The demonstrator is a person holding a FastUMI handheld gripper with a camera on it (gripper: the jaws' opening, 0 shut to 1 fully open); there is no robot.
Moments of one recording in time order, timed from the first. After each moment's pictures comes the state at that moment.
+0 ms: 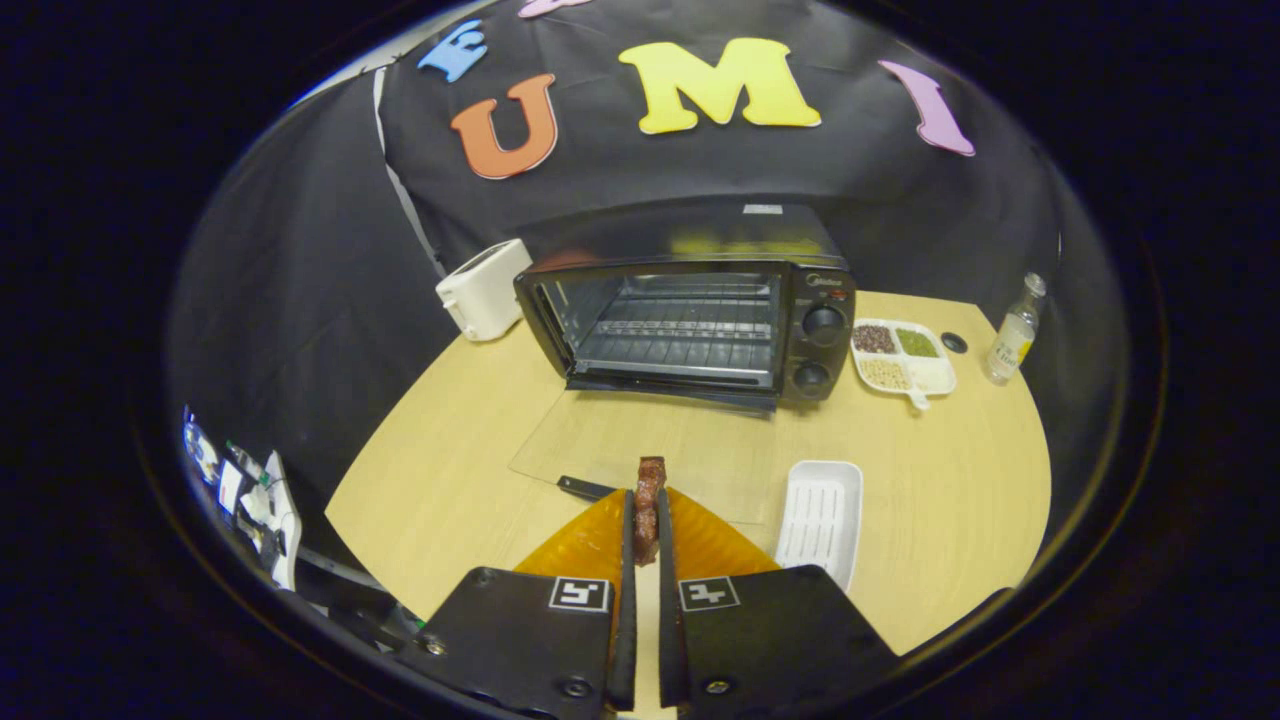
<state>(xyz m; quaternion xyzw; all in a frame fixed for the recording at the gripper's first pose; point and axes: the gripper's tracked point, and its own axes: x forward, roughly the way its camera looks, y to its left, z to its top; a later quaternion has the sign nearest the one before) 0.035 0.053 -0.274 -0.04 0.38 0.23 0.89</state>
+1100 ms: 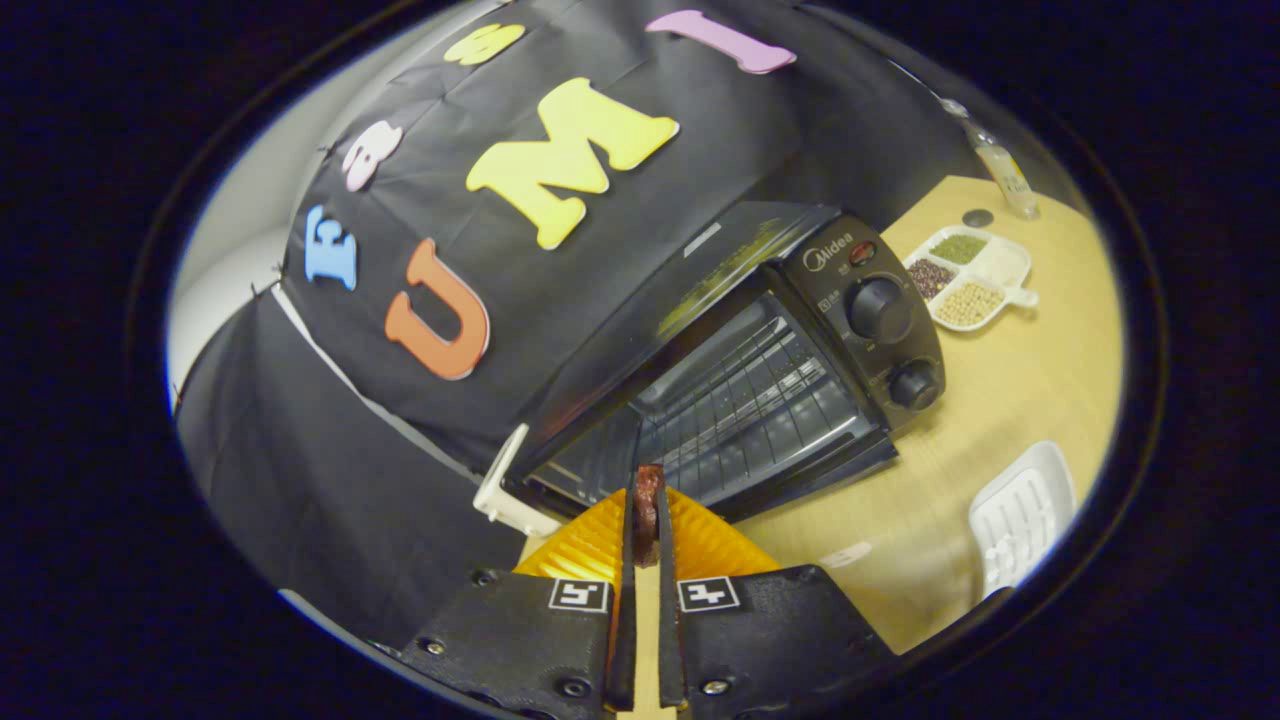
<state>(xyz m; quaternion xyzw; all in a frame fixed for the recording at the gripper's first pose) 0.168 0.113 -0.267 0.38 0.24 0.21 0.87</state>
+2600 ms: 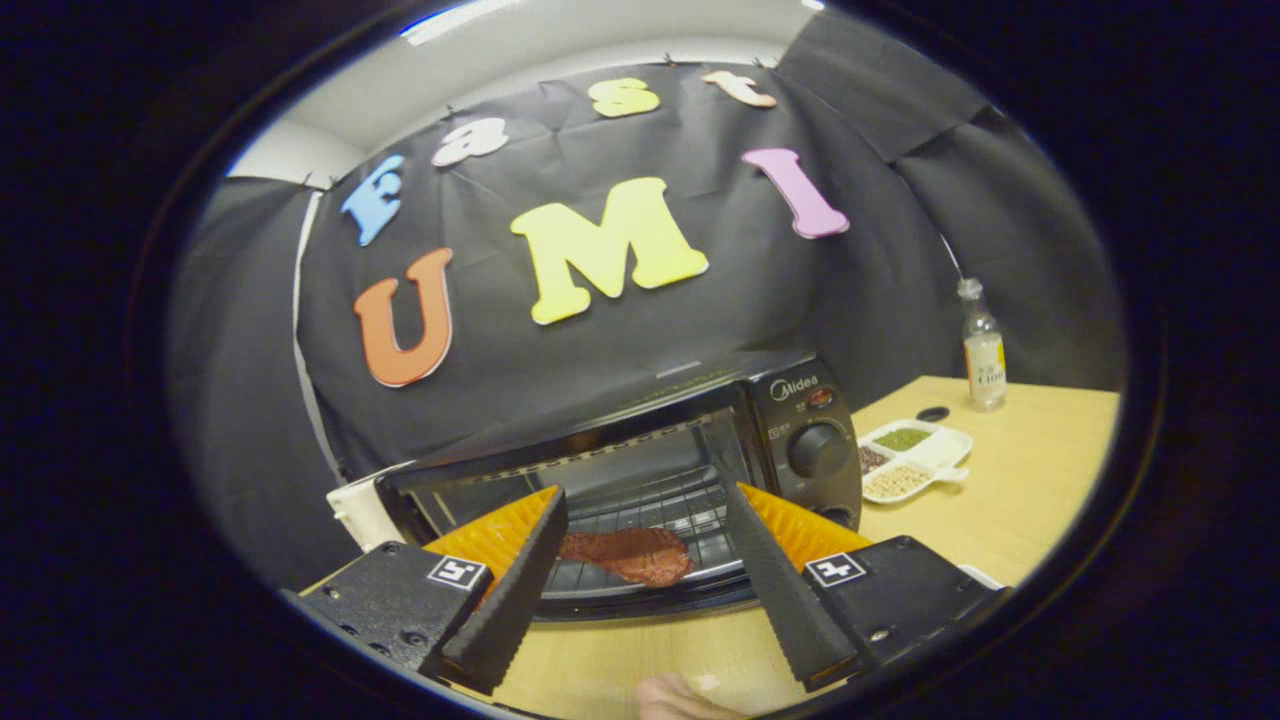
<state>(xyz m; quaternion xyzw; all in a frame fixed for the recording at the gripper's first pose) 0.178 0.074 -0.274 0.10 0.00 0.11 0.99</state>
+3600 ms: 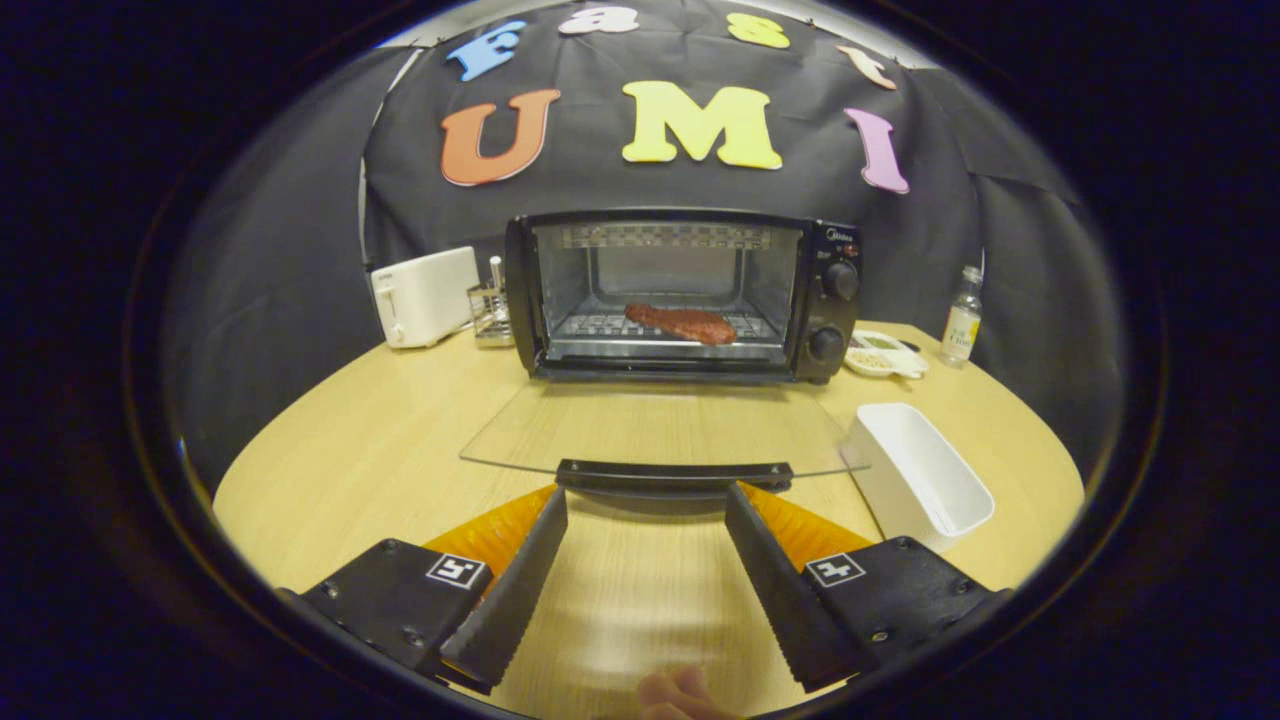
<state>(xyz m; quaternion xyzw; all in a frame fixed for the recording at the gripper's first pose) 0.026 0.107 -0.404 -0.06 0.25 0.08 0.96</state>
